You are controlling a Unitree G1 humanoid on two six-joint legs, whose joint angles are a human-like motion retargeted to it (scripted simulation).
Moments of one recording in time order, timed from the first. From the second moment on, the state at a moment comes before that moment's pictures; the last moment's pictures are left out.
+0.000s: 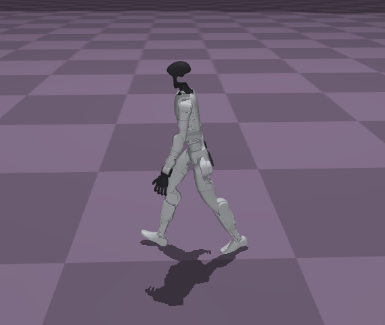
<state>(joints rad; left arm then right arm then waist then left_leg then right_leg) -0.32 0.35 0.21 1.32 0.49 -0.05 -0.23 0.14 -0.03 -0.32 1.51 -0.29 0.05 0.23 -0.18 -0.07 -0.11 0.10 -0.09 0.22 0.06 -0.28 0.01 -0.74 -0.14 -0.41 0.17 -0.15 -0.05</state>
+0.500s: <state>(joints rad) 0.14 0.25 0.44 1.70 0.85 -0.03 0.06 -0.24 -0.10 -0.15 1.30 -0.19 0.00 0.19 0.19 -0.16 -0.07 -0.66 0.03 0.43 0.22 -0.06 -0.07 0.11 -0.02 -0.39 0.03 -0.24 0.02</state>
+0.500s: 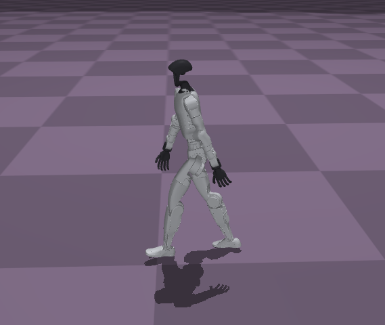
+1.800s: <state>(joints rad) 0.05 0.19 0.62 1.70 0.45 0.03 -0.07 -0.11 -0.01 -0.11 1.39 0.01 0.00 0.11 0.20 -0.01 -0.11 -0.55 0.16 0.26 0.45 -0.20 0.07 0.14 -0.05 -0.52 0.56 0.47 -0.11</state>
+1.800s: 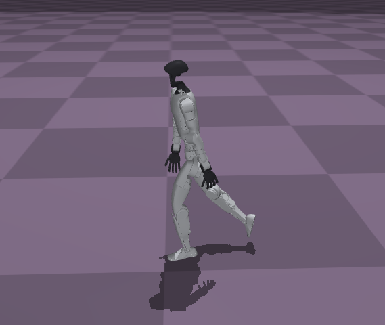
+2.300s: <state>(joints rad) -0.20 0.27 0.25 1.25 0.70 -0.04 -0.21 0.08 -0.07 -0.33 1.59 -0.13 0.07 0.09 -0.23 -0.09 -0.13 0.18 -0.02 0.48 0.38 0.31 0.02 -0.66 -0.28 -0.35 0.51 -0.15 -0.14</state>
